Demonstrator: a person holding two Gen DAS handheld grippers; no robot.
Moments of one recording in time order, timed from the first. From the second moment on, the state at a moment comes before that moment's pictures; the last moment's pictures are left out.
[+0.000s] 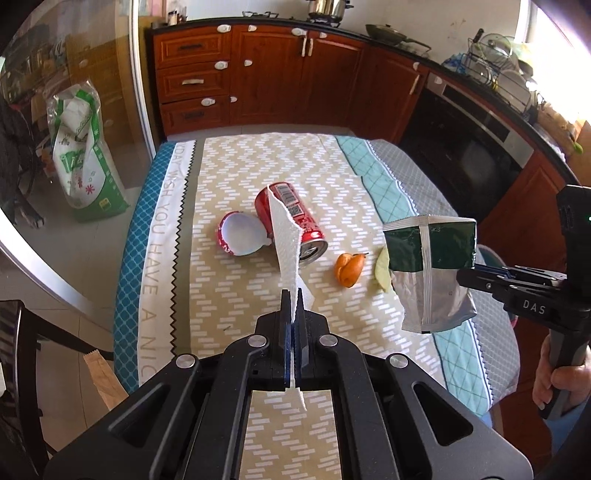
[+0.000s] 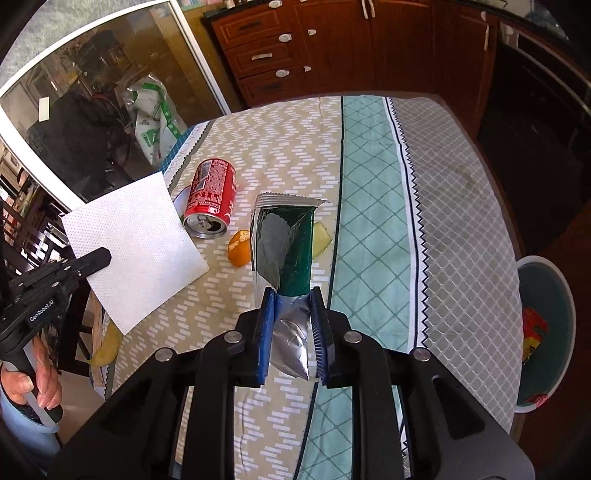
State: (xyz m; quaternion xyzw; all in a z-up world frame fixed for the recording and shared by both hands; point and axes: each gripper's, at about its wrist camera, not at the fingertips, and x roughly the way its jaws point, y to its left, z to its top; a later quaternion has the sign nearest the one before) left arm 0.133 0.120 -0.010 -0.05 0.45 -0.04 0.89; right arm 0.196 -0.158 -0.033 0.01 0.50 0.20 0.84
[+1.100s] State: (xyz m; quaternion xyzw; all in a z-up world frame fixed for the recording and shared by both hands) left arm 0.177 -0.176 0.016 0.07 0.44 -0.28 0.85; right arm 0.149 -0.436 -0.020 0.15 0.44 0.01 0.88
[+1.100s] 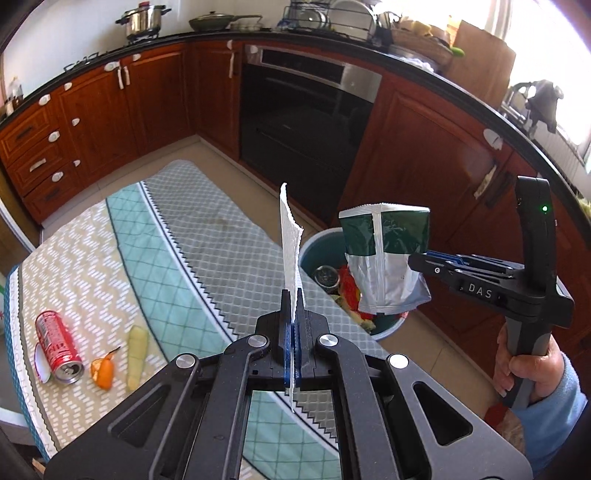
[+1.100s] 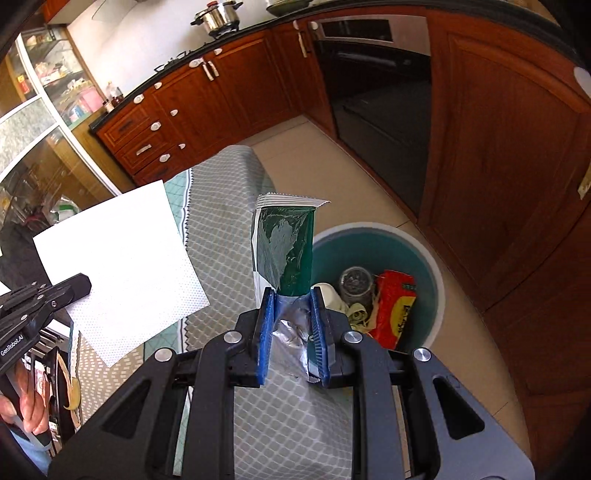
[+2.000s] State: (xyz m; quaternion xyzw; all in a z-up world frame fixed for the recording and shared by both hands) left arm 0.233 -0.317 -0.102 0.15 0.53 -0.28 0.79; right arm 0.185 -0.528 -0.126 0.20 0.51 -0.06 0.83
